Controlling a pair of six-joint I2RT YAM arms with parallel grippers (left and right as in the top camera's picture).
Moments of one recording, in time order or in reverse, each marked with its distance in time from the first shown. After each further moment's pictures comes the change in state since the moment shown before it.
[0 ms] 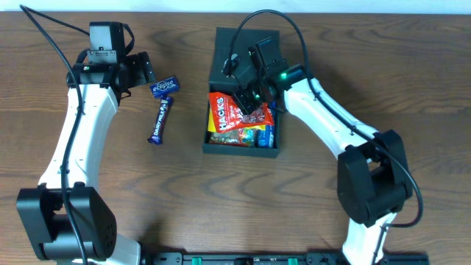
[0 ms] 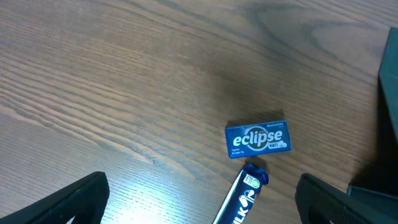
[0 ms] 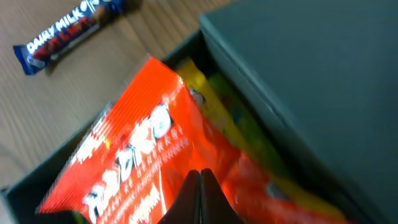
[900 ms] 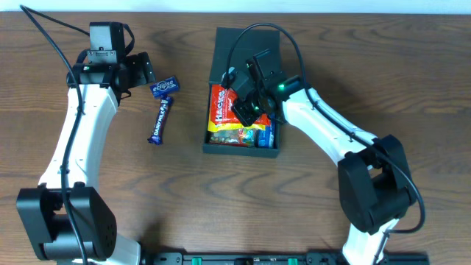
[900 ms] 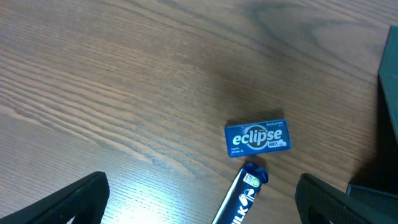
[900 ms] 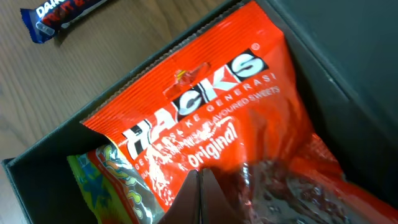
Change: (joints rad) left arm 0.000 0.000 0.000 -0.002 0.003 0.000; right arm 0.043 -0.031 -0.116 0.079 -0.006 -0.044
